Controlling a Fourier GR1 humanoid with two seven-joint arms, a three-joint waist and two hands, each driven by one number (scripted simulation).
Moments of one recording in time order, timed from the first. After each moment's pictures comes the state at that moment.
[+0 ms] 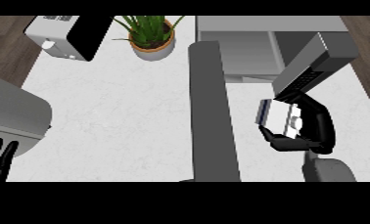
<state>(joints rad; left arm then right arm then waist) 0.51 0.01 0.23 -2.20 0.36 -0.39 -0.11 -0.11 -0.14 -0.05 -1.32 -0.09 0.08 -0.61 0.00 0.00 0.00</state>
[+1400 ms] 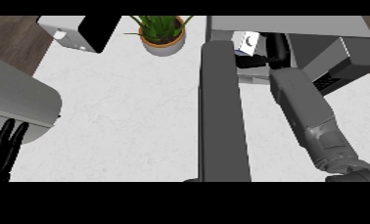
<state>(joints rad) 0.36 0.05 0.29 -2.07 0.38 -0.44 -0.09 -0.94 -0.17 -0.20 -0.36 0.08 -0.18 -0.69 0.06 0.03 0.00</state>
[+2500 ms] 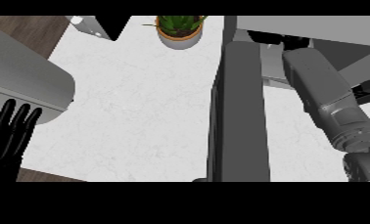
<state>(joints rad) 0.26 0.06 0.24 -2.07 0.29 -0.44 -0.09 -1.13 -0.27 -0.23 -0.13 0.17 -0.65 -0.65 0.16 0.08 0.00</state>
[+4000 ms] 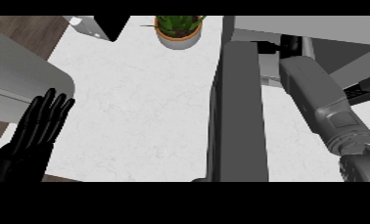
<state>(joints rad) 0.20 0.02 0.12 -2.04 0.15 -0.40 -0.08 -1.11 -0.25 -0.27 -0.08 0.15 -0.50 -0.64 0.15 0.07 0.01</state>
